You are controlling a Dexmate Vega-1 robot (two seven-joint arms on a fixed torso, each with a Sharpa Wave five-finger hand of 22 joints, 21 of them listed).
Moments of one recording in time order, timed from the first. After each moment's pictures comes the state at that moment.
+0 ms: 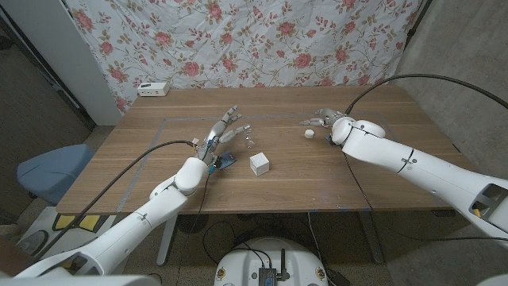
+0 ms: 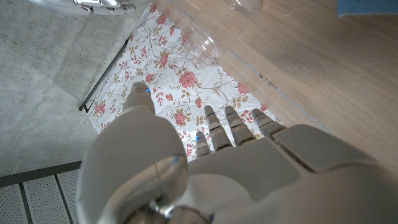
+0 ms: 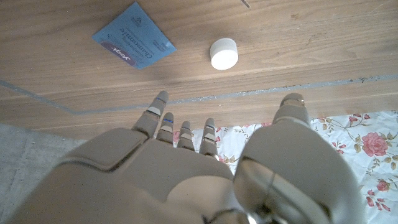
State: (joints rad) left arm 0.91 0.58 0.52 -1.47 -0.08 -0.30 0.28; left_hand 0.77 0.00 0.12 -0.07 0.22 -0.03 -0.21 0.19 0.17 0.31 -0.12 0.19 0.18 0.18 -0.04 0.17 0.16 -0.01 0.05 0.18 0.17; right arm -0.51 -0.79 -0.87 -1.96 0.03 -1.01 -0.17; right_hand 0.54 0.01 0.06 -0.05 0.24 0.15 -0.03 0.19 0.21 -0.03 0.09 0.20 0.20 -0.02 0.14 0.19 0.21 0.25 0.09 0.19 0.17
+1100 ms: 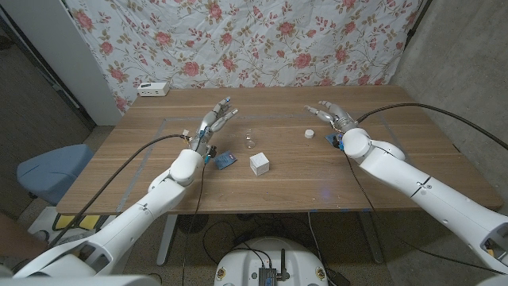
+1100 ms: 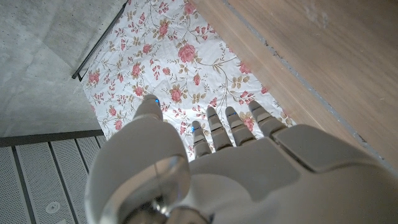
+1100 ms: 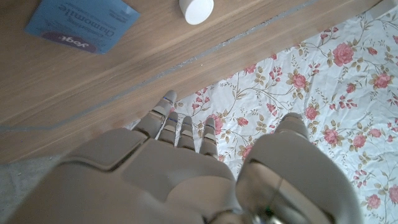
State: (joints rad) left arm 0.85 0.53 0.48 -1.34 -0.19 -0.41 0.23; left_hand 0.69 0.11 0.13 -0.03 0.20 0.14 -0.18 0.20 0.17 0.26 -0.09 0.19 0.18 0.16 -0.04 0.17 0.16 0.08 0.03 0.20 0.17; right arm -0.81 -0.73 -0.57 -1.83 0.11 -0.45 -0.36; right_hand 0.39 0.05 0.01 0.02 0.25 0.14 -0.07 0.19 0.19 0.05 0.06 0.21 0.19 0.03 0.05 0.21 0.21 0.30 -0.01 0.19 0.17
